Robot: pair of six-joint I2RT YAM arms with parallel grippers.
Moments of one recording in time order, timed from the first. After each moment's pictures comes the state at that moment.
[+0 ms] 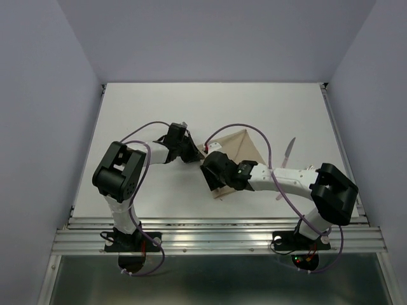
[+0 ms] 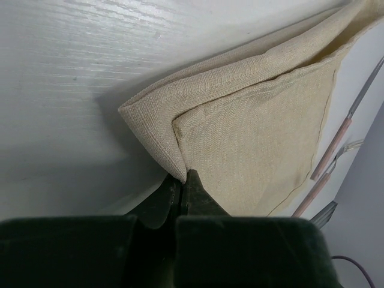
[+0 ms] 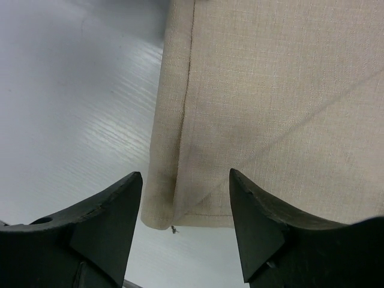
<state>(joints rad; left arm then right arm) -0.46 1.81 0.91 0.07 0.31 -0.90 1.04 1.60 1.00 -0.34 0.35 0.42</state>
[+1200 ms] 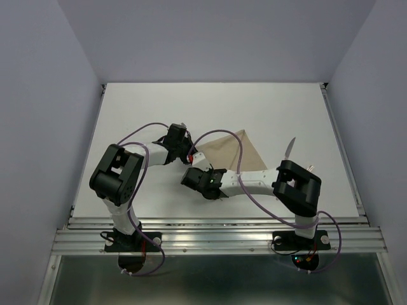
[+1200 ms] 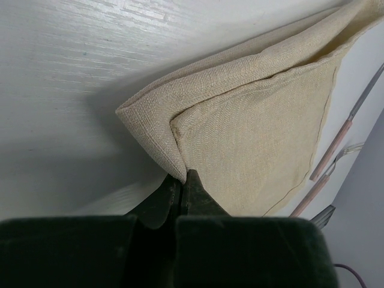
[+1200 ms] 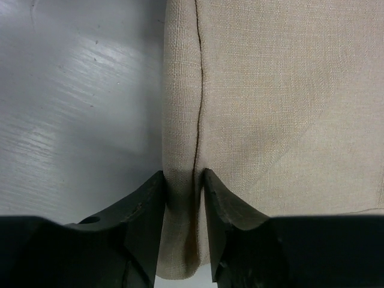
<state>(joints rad) -0.47 1.76 0.89 0.02 0.27 -0.93 1.18 1.89 1.21 -0.49 0.66 0.54</state>
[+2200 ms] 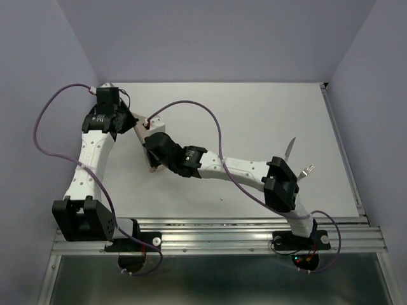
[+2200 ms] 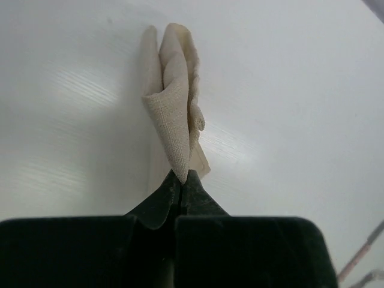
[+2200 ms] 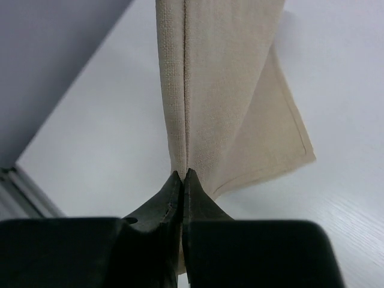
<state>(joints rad) -0.03 1.37 1.31 -0.70 -0.01 -0.57 1.18 2.08 1.84 -0.29 0.38 0.48</state>
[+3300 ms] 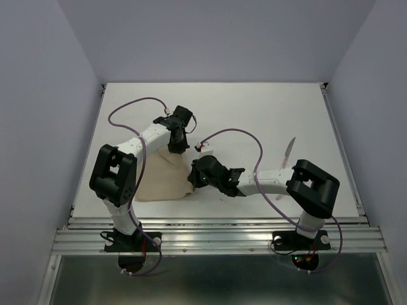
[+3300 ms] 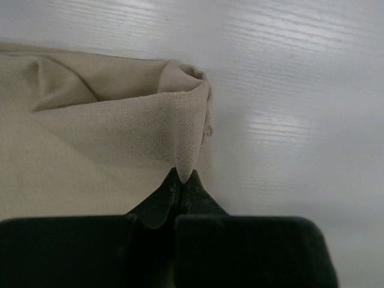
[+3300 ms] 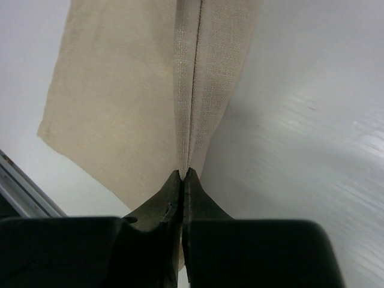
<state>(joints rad) -0.46 1.74 1.27 -0.69 -0.21 -0.60 1.08 1.76 0.98 0.17 0.17 0.69</state>
